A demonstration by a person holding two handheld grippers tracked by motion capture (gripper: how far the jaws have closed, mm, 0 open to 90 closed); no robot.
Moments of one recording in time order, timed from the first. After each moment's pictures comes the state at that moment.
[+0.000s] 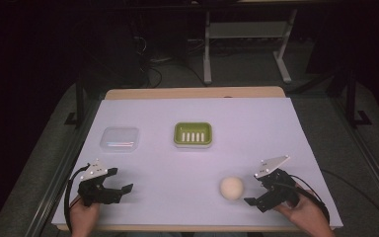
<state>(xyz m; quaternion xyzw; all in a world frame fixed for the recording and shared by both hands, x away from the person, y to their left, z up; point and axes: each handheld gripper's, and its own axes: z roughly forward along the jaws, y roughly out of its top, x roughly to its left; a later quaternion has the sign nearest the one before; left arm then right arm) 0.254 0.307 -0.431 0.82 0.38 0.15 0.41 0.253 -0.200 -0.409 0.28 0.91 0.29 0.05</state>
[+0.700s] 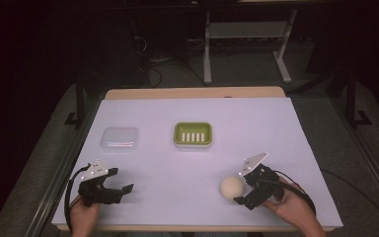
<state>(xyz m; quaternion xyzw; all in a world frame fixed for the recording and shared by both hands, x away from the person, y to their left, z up) 0.254 0.306 -0.431 0.82 0.38 0.15 0.41 0.269 -0.166 -0.411 0.23 0.94 0.26 0.05</state>
